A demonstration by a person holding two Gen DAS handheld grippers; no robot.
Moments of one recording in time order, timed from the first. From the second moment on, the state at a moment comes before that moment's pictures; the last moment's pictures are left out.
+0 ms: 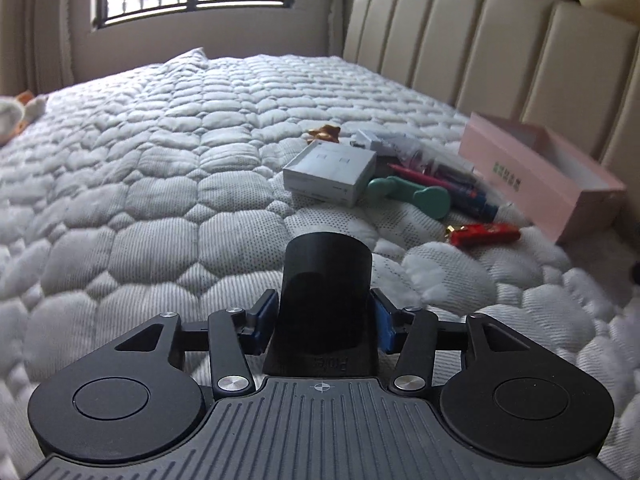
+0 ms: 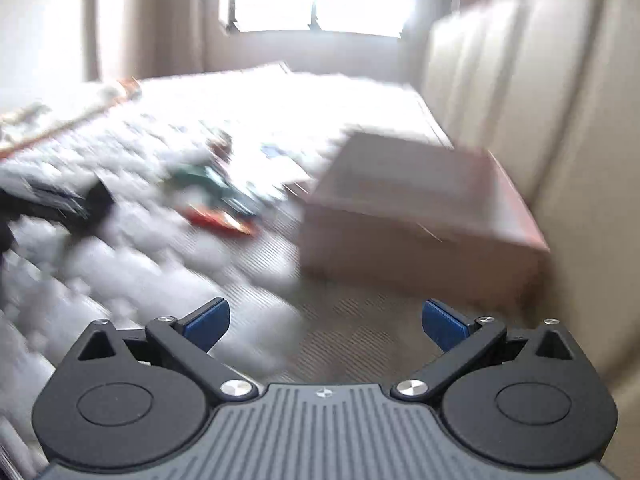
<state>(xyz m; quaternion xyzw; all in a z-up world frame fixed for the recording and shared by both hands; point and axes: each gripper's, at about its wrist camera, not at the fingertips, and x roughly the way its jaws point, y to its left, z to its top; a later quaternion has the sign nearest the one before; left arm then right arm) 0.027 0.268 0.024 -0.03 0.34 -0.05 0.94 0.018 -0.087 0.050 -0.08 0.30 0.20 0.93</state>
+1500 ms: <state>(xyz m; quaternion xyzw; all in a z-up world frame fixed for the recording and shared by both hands) -0.019 0.094 0.065 -0.06 0.38 -0.21 0.90 -0.051 -0.099 0.064 -0.14 0.24 0.12 0.95</state>
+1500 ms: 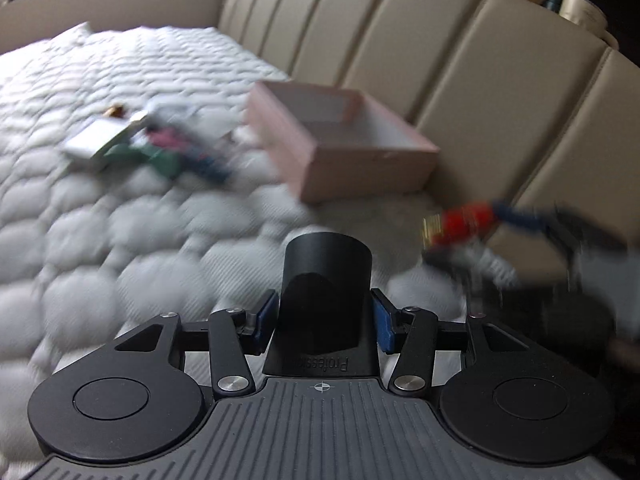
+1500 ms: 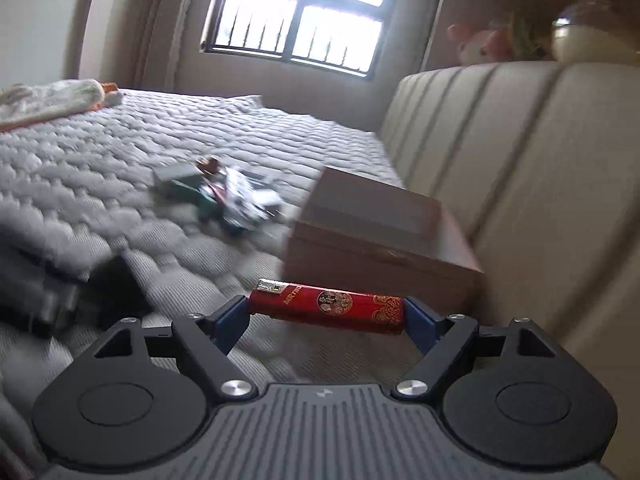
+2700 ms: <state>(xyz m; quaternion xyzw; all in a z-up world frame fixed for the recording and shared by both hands) 0.030 0.100 0.075 -0.09 0.31 -0.14 0.94 -0.011 -0.158 0.078 -0.05 0.24 0.12 0.96</state>
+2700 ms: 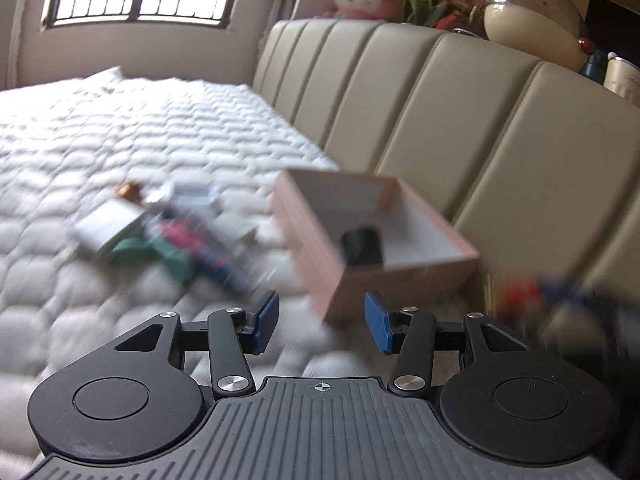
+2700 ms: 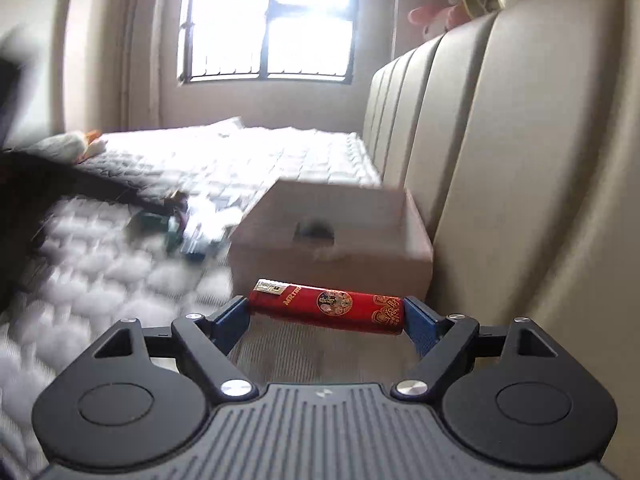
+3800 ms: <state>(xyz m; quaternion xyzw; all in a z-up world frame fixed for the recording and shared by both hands) 0.064 0.228 0.064 -0.07 0.30 -0.02 0.95 -0.030 -0.127 0.030 -0.03 0.29 0.12 0.95</state>
